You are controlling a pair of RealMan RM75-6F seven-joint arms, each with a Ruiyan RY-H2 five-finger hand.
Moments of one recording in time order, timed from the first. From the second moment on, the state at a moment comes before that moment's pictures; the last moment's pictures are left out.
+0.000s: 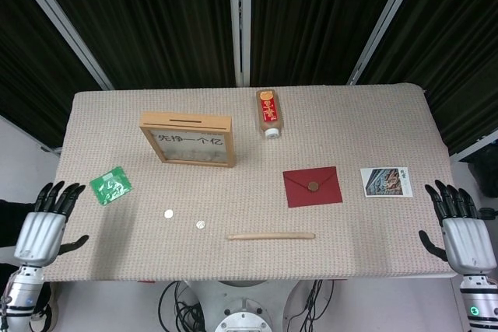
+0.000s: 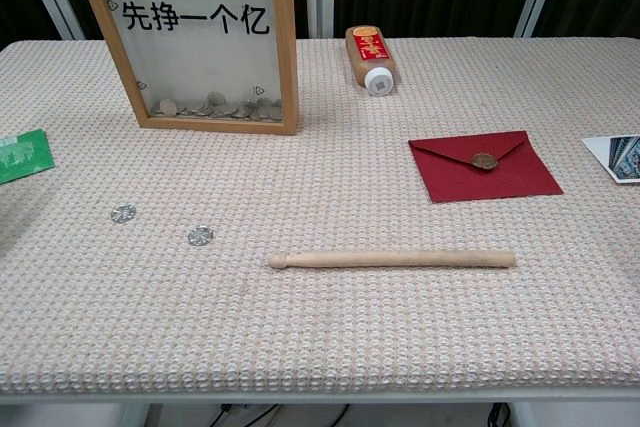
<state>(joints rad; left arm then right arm) -0.12 -1.19 -0.01 -1.59 1.58 1.48 0.14 0.04 -1.07 0.04 -1.74 -1.49 1.48 -0.17</state>
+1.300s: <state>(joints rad) -0.35 -1.61 -0.02 -1.27 1.64 1.26 0.08 0.02 -1.03 0.07 -1.76 -1.47 1.54 -0.17</state>
